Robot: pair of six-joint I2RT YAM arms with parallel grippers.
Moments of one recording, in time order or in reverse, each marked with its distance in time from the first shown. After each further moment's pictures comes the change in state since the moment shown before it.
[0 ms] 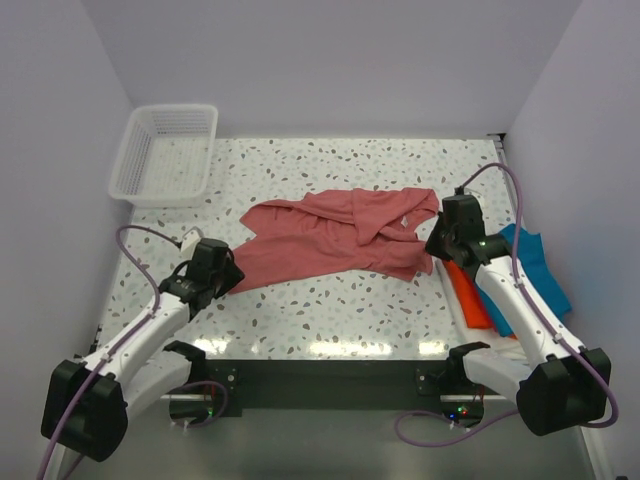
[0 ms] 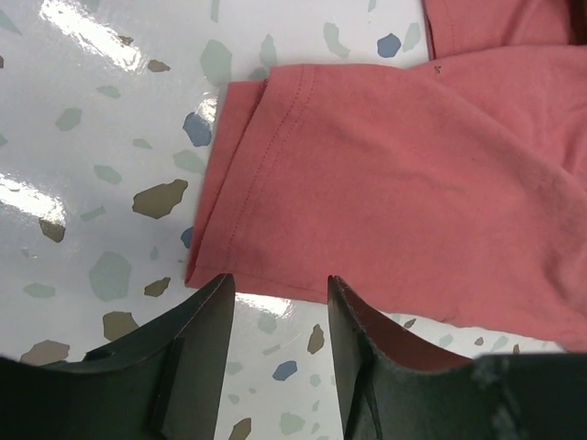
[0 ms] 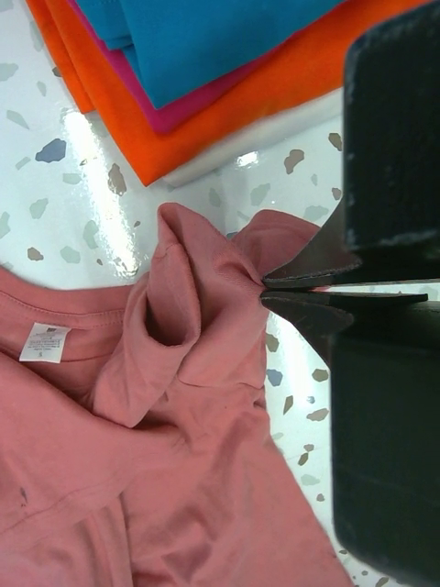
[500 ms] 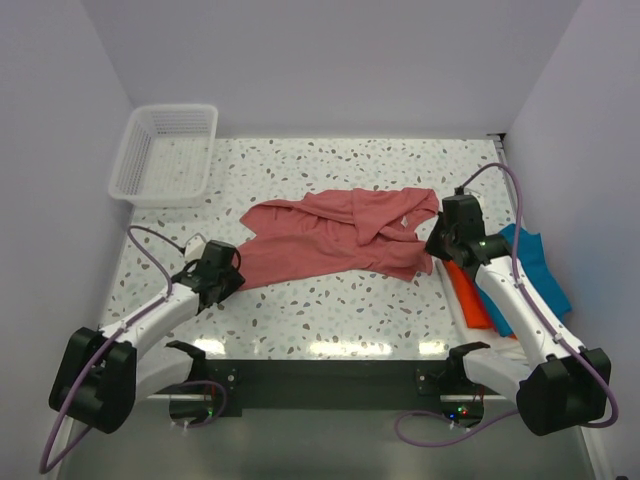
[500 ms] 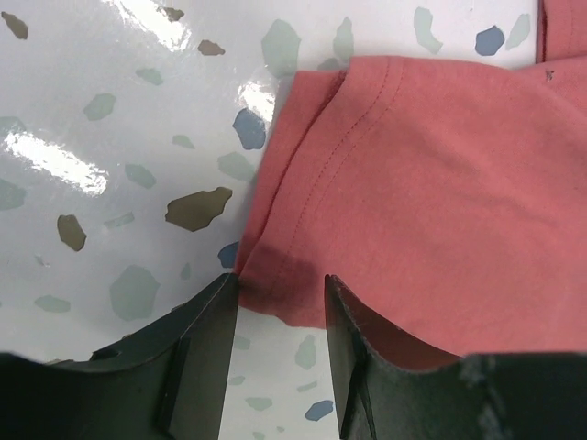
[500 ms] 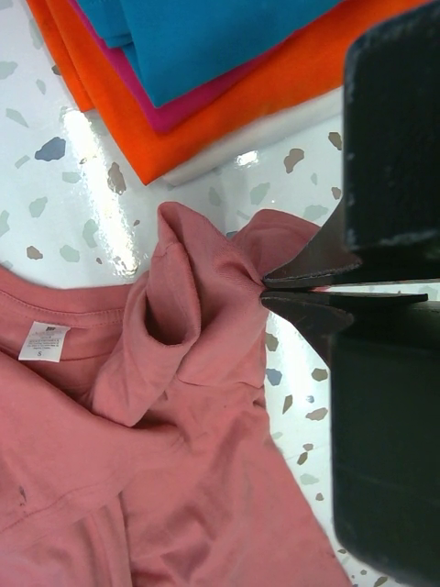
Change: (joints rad) left arm 0.000 0.162 -0.034 0.063 -0.046 -0.042; right arm 0.000 0.000 -0.001 0.001 -0.003 0.000
